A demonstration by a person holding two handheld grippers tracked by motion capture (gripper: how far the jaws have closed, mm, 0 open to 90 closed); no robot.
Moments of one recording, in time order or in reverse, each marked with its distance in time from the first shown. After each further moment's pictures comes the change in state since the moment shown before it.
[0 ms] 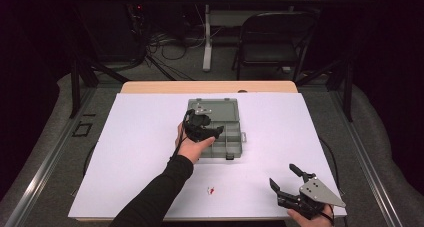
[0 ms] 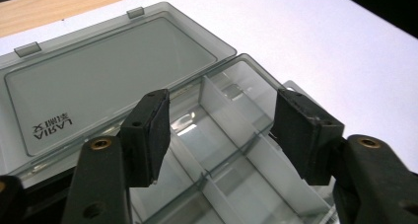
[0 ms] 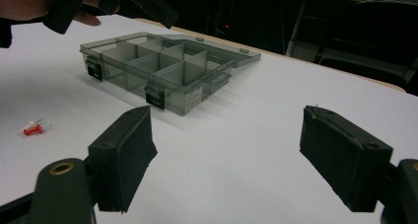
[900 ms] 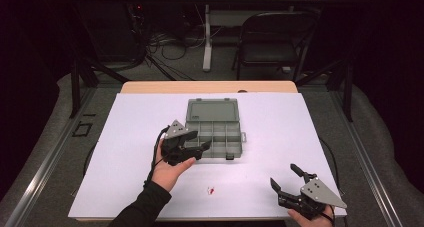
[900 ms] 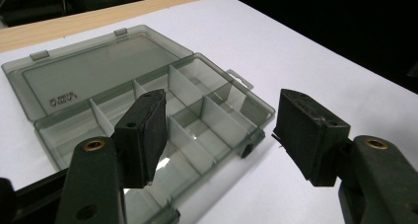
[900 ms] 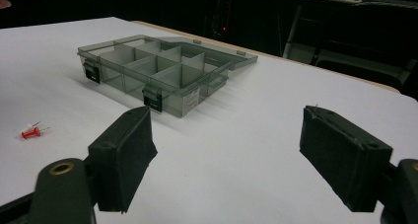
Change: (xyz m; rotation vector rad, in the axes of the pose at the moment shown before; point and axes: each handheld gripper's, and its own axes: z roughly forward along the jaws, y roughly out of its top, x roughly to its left) left arm -0.014 -0.046 -0.086 -0.148 -0.091 0.028; right arm 0.000 0.001 -0.002 -0.011 -0.009 0.001
